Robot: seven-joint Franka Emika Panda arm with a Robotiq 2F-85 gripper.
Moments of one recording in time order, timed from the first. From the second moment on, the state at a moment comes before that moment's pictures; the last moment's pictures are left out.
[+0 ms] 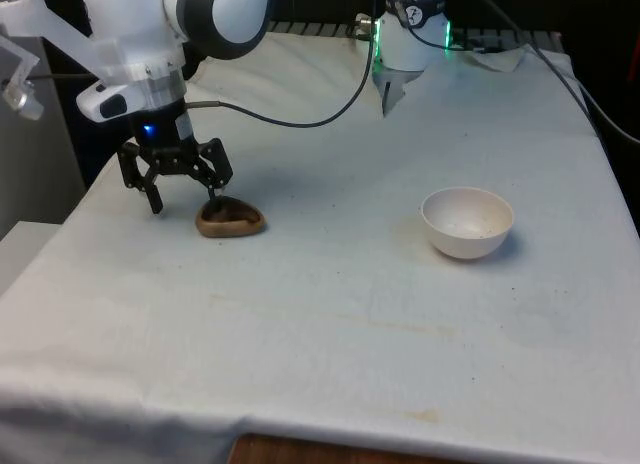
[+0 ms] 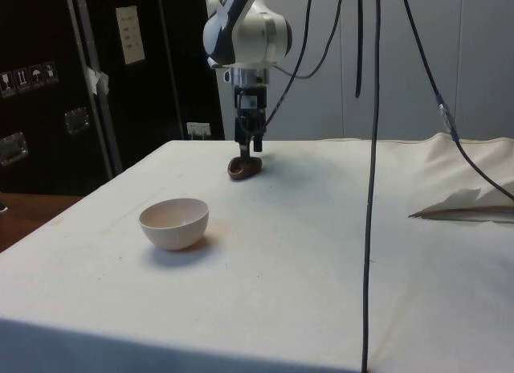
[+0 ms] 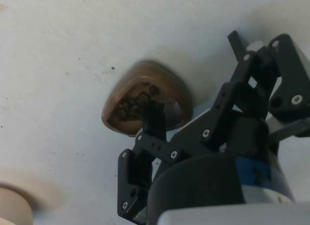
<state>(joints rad) -0.05 0.85 -0.51 -1.59 0.66 2.26 -0.87</state>
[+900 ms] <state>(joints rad) -0.05 0.86 -0.51 -1.59 0.66 2.26 -0.86</state>
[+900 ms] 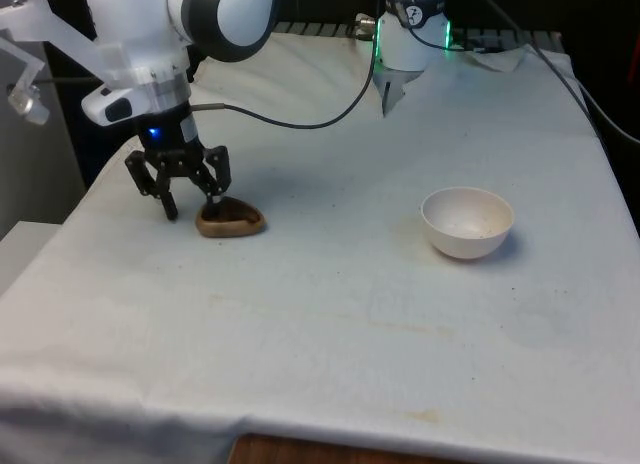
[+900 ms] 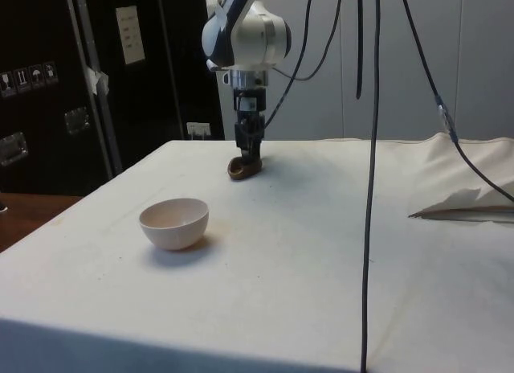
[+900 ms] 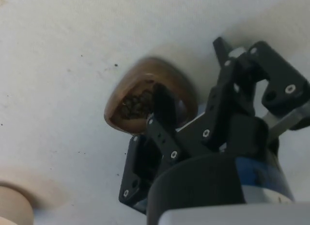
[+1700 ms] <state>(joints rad) -0.04 0.85 -0.51 -1.59 0.66 2.26 -0.87</state>
